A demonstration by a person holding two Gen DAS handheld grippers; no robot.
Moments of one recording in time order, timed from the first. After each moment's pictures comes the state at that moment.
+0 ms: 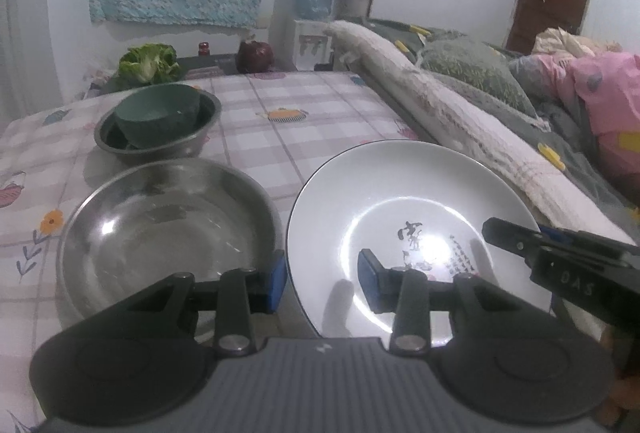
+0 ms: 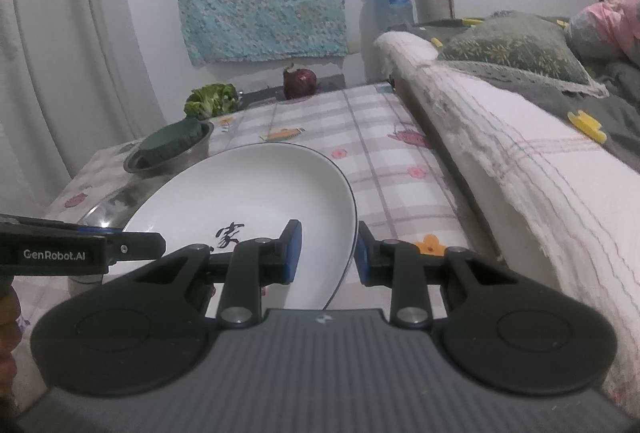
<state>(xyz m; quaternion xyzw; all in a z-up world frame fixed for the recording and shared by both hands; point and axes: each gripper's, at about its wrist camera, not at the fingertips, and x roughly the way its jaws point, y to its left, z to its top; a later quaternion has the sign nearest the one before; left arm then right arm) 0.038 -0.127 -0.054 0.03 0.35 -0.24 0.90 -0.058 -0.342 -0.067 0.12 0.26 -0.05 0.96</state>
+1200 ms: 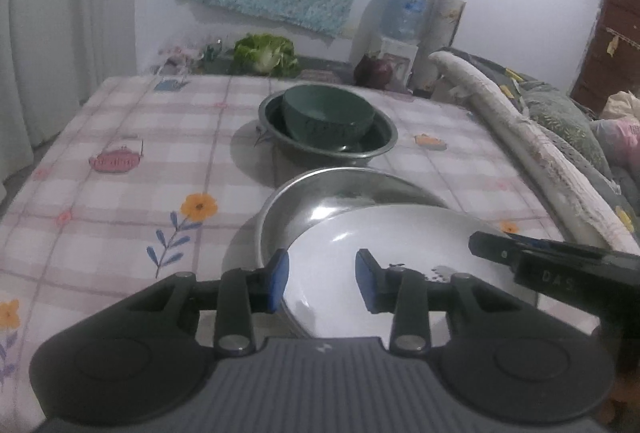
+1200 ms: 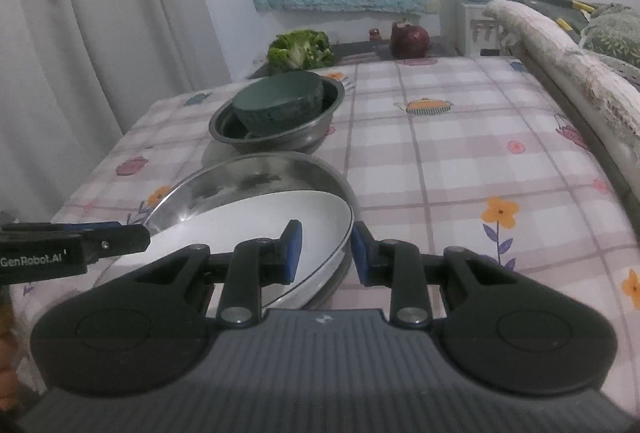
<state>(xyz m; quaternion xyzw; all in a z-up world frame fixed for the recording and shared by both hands) 0.090 0.014 -0.057 -0.03 0.35 -0.16 0.92 0.059 -0.207 -0.066 0.10 0.32 0.04 0.94</state>
